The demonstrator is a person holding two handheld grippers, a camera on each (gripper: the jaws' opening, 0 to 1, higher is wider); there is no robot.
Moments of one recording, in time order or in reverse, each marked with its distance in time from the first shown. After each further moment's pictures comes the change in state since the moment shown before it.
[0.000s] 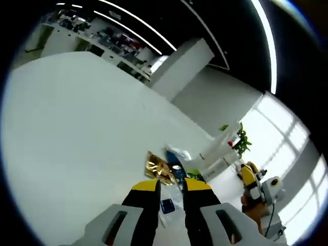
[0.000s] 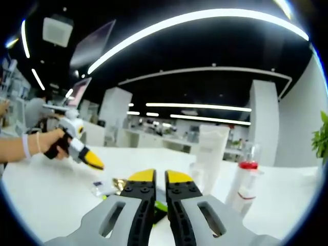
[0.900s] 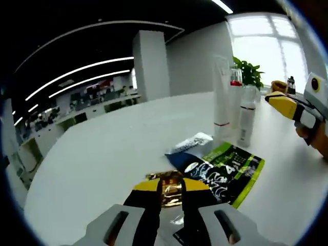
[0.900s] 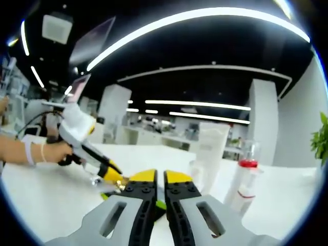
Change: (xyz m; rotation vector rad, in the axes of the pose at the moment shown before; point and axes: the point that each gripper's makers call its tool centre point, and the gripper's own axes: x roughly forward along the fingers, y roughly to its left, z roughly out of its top) left arm 0.056 0.004 0.002 0.805 0.015 0.362; right arm 0.001 -0.001 -0.005 -0.009 0.026 -0.009
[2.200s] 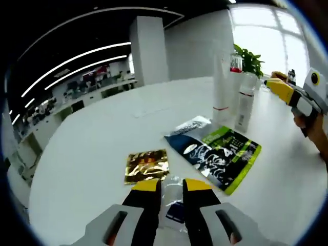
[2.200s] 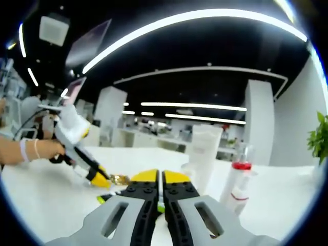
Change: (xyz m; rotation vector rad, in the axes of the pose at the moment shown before) left arm -0.013 0.001 -0.018 -0.010 0.121 -0.026; right arm 0.000 -0.018 0.005 0.013 -0.019 -0.035
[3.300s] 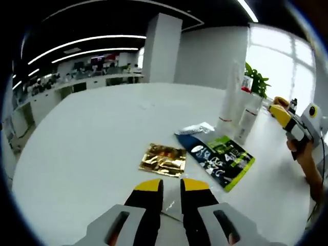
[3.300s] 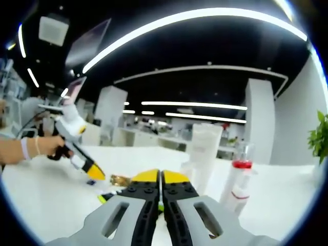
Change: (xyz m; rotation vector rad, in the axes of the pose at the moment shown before) left arm -0.014 0.006 -0.018 -0.183 0.070 -0.106; right arm 0.002 0.000 -0.004 0.002 0.014 0.005
